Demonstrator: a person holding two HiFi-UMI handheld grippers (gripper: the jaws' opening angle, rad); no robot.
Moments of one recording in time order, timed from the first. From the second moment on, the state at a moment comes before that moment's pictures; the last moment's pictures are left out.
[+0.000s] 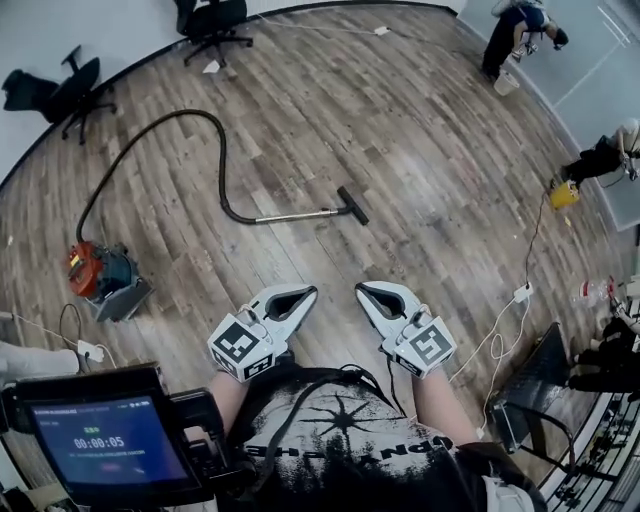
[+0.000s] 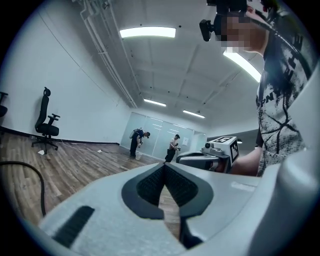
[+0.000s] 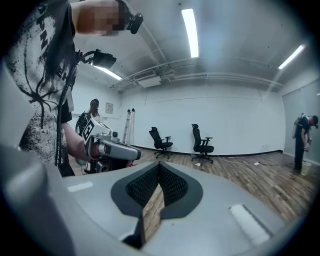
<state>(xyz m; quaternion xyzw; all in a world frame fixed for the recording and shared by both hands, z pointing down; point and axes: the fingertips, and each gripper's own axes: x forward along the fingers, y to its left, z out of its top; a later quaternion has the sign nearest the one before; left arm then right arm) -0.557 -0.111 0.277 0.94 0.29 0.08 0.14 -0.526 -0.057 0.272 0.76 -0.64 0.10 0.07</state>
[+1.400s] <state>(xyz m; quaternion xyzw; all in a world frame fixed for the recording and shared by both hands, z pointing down) -0.216 -0.251 0.283 0.97 0.20 0.07 0.14 -0.169 -0.202 0.279 0.69 -0.71 0.09 0.08</state>
